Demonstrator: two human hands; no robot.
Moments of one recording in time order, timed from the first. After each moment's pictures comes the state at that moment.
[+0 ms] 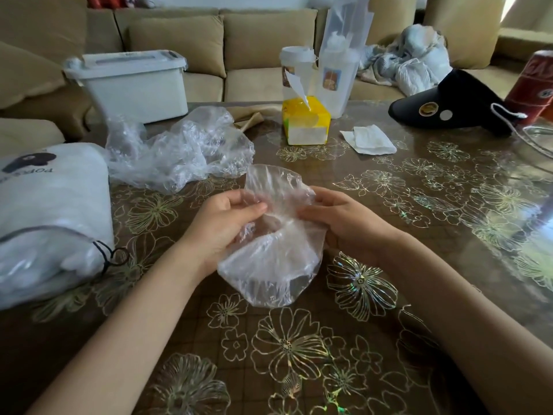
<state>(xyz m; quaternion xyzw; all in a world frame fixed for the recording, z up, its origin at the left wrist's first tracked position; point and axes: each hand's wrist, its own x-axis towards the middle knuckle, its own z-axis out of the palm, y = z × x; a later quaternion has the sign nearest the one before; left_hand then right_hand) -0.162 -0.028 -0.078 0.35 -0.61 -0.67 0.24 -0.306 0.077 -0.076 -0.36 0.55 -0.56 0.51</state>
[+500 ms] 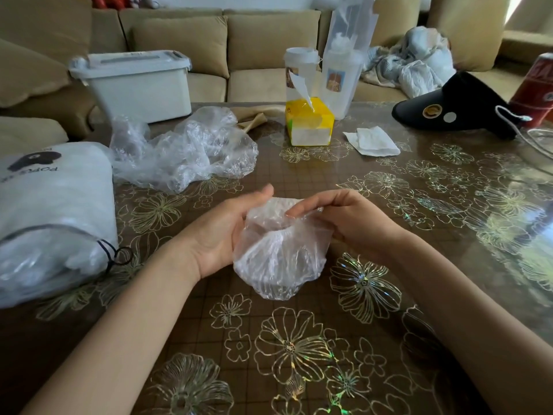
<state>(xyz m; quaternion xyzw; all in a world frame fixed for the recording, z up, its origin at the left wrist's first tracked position) -0.154 -0.030 -0.070 0.30 -0.52 -0.79 0.07 -0.315 0.076 -0.079 -0.41 0.57 -0.55 0.46</state>
